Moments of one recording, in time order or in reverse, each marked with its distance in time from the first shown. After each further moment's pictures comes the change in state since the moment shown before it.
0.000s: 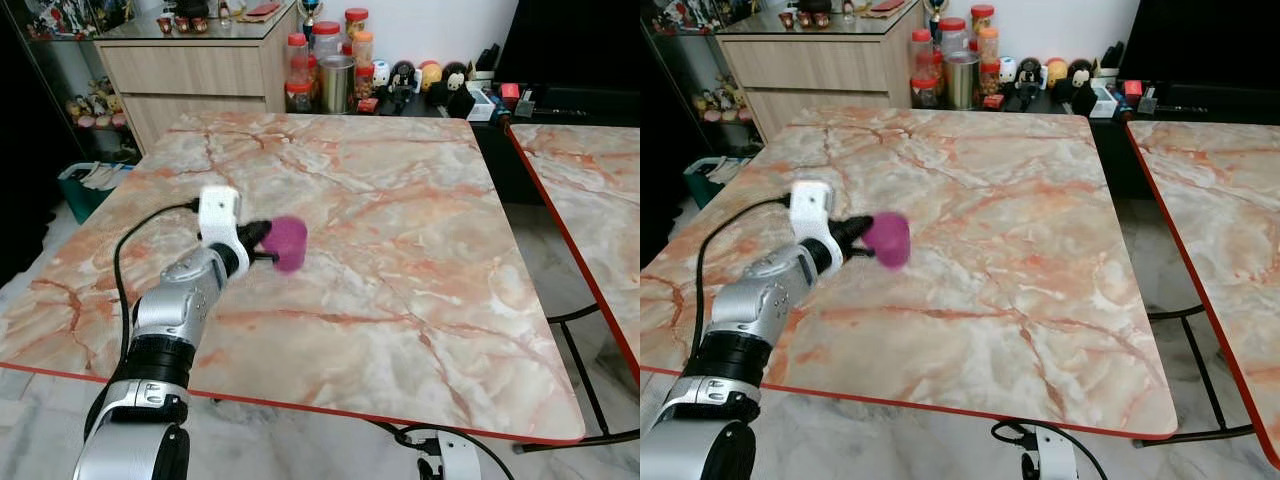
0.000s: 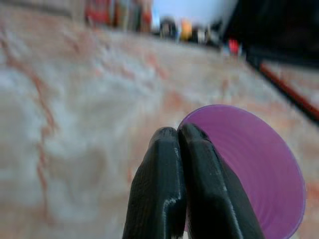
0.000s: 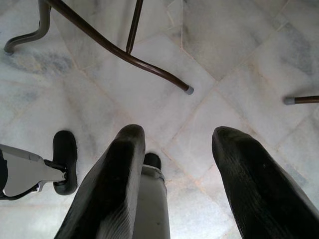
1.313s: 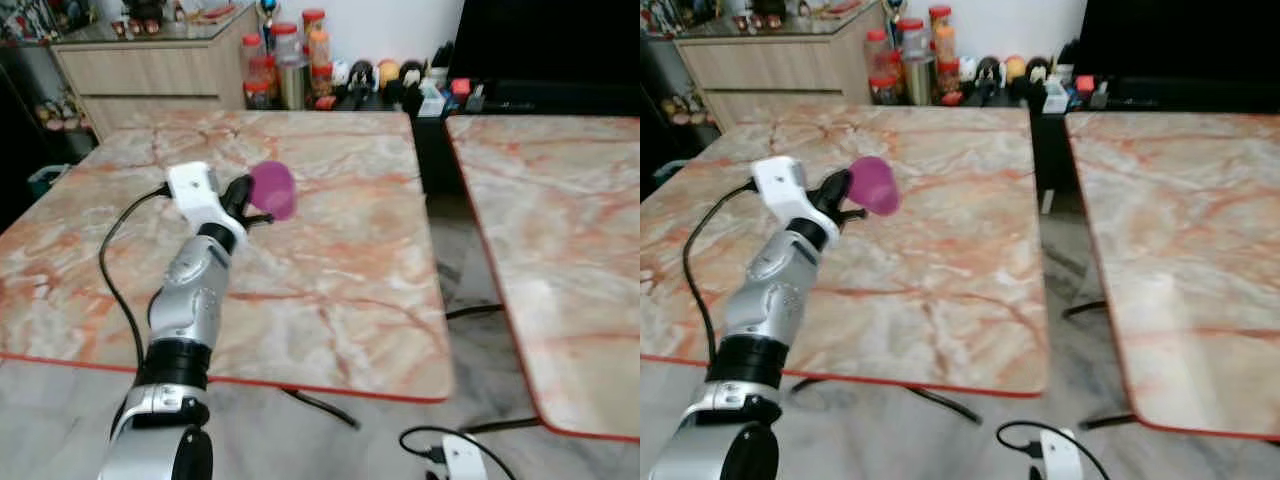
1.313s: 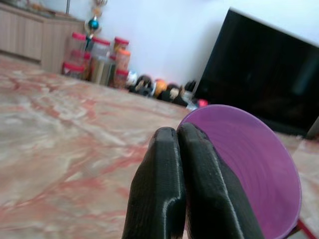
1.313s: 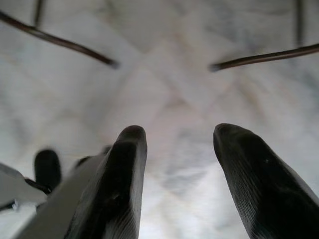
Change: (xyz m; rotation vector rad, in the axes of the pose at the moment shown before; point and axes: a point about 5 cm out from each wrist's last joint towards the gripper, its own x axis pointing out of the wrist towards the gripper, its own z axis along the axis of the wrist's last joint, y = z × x) left arm 0.003 -0.007 0.017 -0.068 -0.228 0.078; right arm -0.002 -0.014 -0.008 -0.019 0.056 -0.040
